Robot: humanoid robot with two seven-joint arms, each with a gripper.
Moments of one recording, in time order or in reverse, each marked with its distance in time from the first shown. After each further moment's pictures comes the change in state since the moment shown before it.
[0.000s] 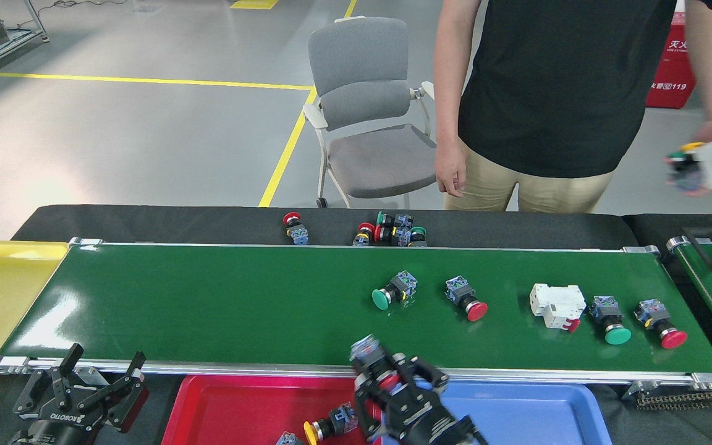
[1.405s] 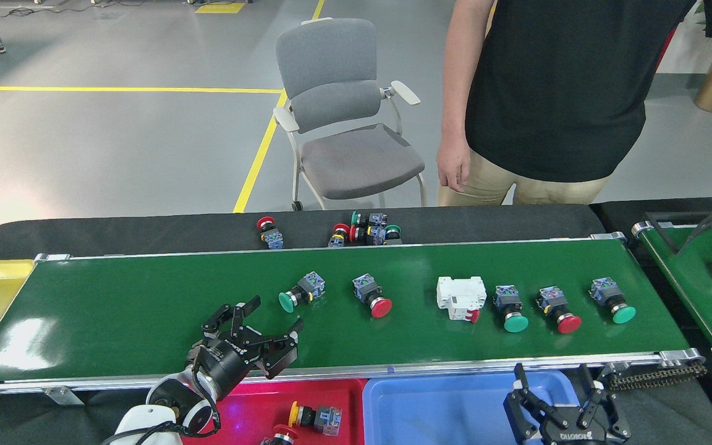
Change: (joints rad) left arm -0.414 -0.057 -0.490 0.406 0.000 -0.022 -0.085; right arm 0.203 -0.093 -0.519 -0.069 -0.011 0.197 -0.228
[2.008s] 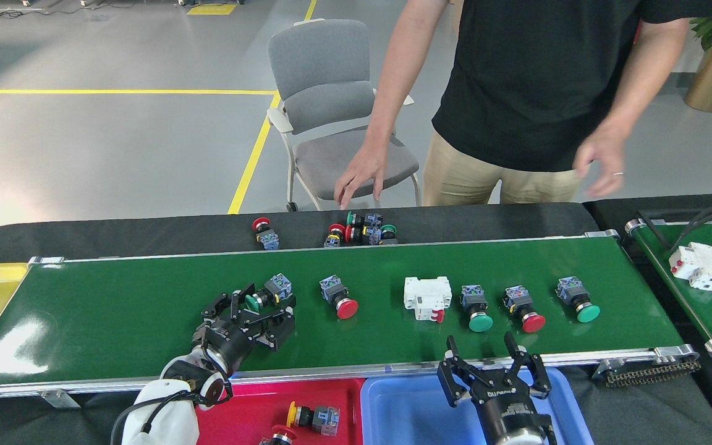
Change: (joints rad) left arm -0.114 -0.045 -0.006 0.179 0.000 0.095 0.008; right arm -0.325 0.107 0.156 0.290 0.089 0.226 0.105
